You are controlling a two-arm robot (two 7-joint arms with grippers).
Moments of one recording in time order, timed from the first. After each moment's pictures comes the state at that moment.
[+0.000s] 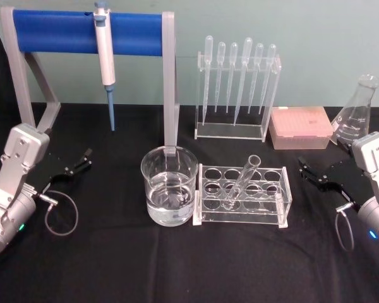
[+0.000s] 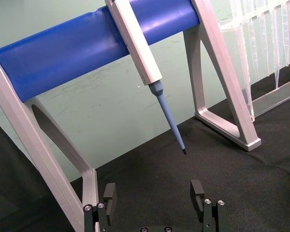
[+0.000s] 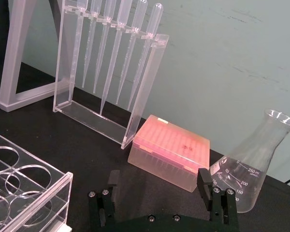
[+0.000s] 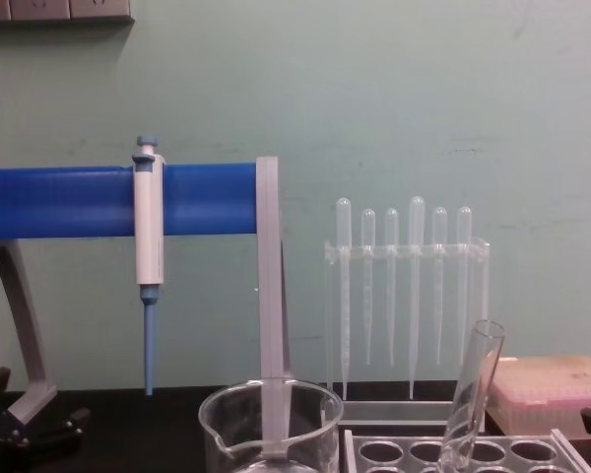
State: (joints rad) left arm -0.20 0.60 0.45 -1.41 -0.25 -0.12 0.03; right arm 0.20 0.60 -0.45 -1.41 0.25 -0.12 -0.03
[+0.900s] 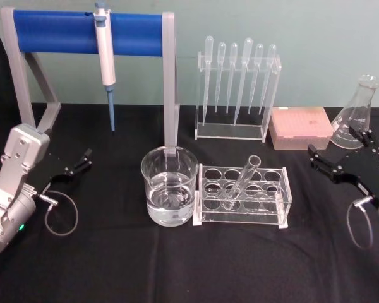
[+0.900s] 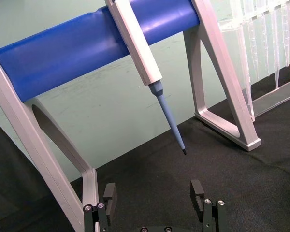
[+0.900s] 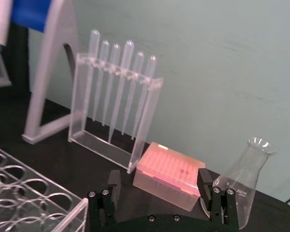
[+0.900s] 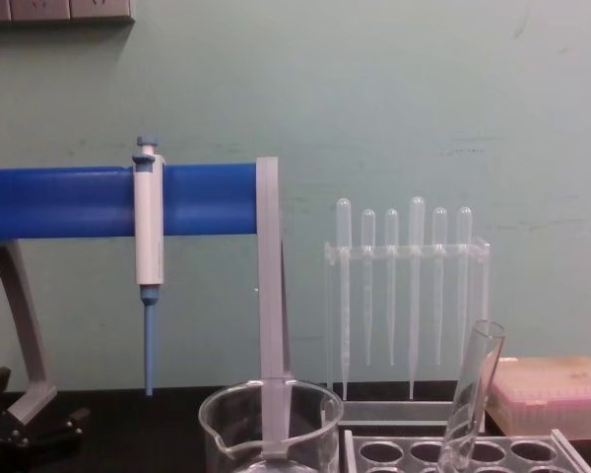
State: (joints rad) left arm -0.20 0.60 0.45 -1.41 -0.25 -0.12 0.03; right arm 0.08 0.66 -0.33 -1.61 0.32 -0.11 0.03
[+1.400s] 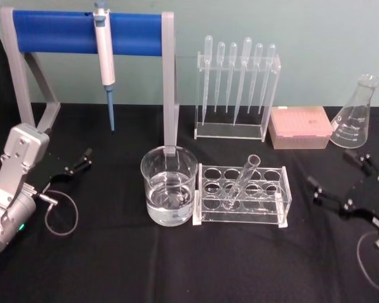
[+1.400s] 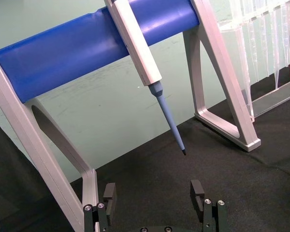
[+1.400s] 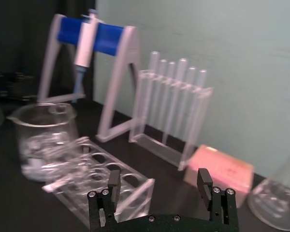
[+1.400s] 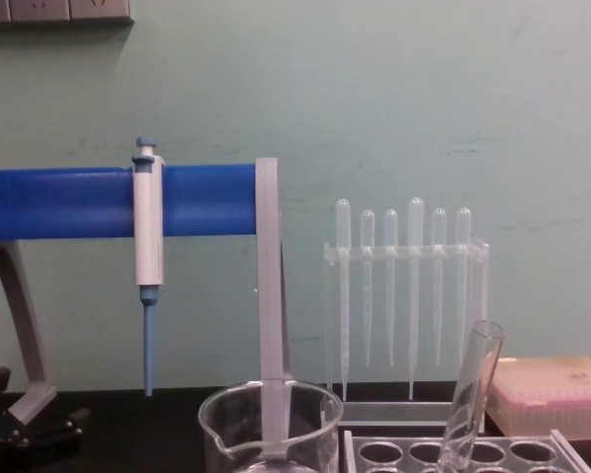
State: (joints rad) left arm -0.20 0.60 0.45 -1.41 -0.25 -0.12 0.03; right arm -0.14 0.79 -0.22 -1.76 0.48 -0.21 0.25
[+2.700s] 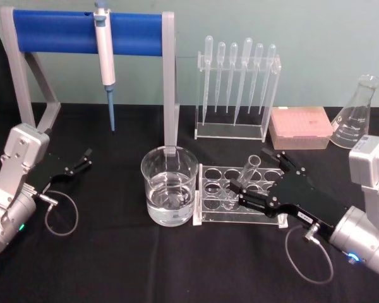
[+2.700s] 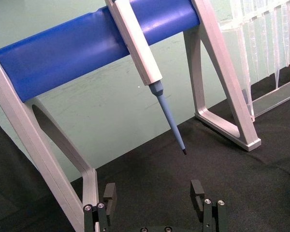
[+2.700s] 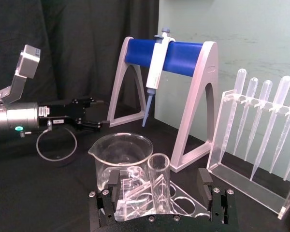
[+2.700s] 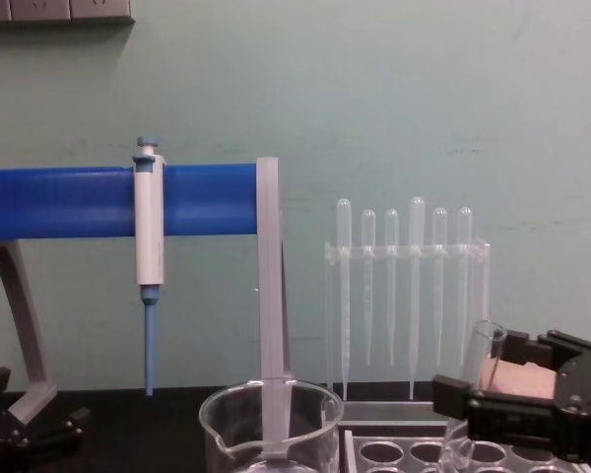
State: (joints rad) left arm -0.20 0.60 0.45 -1.41 -0.25 -0.12 0.03; right arm 0.04 0.58 -0.35 -1.71 0.44 -0.10 0.45
